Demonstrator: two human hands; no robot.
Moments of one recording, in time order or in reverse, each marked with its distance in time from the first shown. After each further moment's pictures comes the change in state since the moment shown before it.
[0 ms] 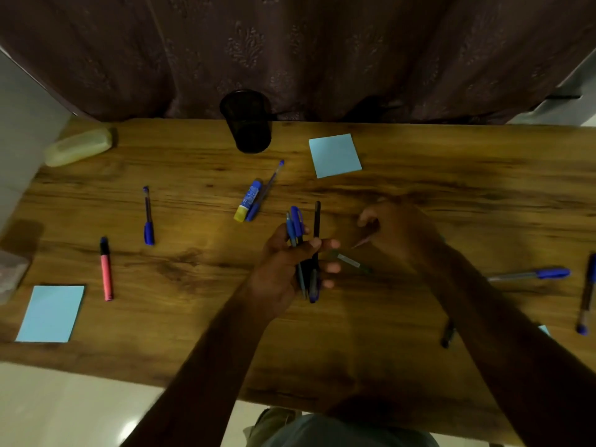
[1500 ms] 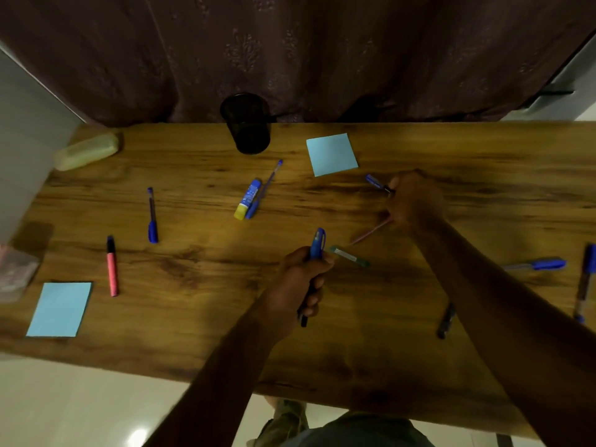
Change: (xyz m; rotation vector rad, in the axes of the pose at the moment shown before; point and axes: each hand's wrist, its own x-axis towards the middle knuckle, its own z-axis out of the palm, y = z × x) left_hand -0.018 -0.027 0.016 0.318 0.154 -0.165; right_hand 0.034 0.028 -0.004 -0.009 0.291 0.338
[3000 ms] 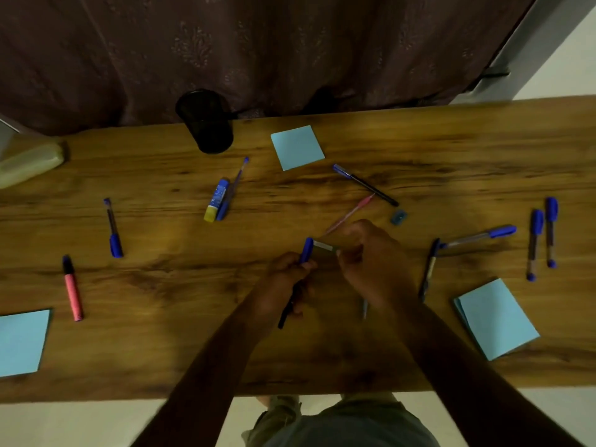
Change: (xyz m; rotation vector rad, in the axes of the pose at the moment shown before) left_hand 0.010 -0.016 -0.004 0.190 -0.005 -0.061; right_hand -0.146 -0.011 0.000 0.337 -0.075 0.032
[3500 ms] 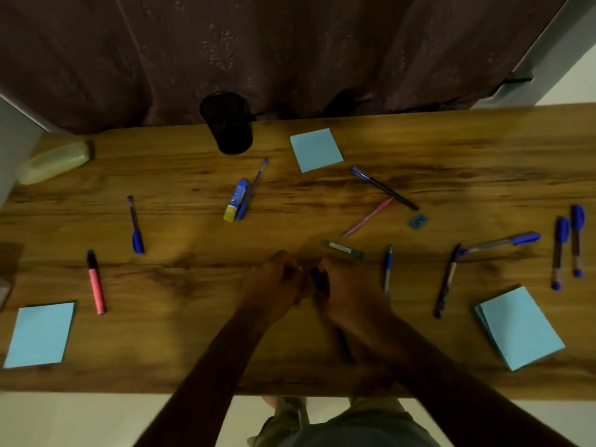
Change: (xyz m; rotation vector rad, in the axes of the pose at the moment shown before) left_hand 0.007 -0.013 -0.043 0.642 0.201 0.288; right_hand -0.019 -0.027 0.051 -0.200 -0.318 -0.142
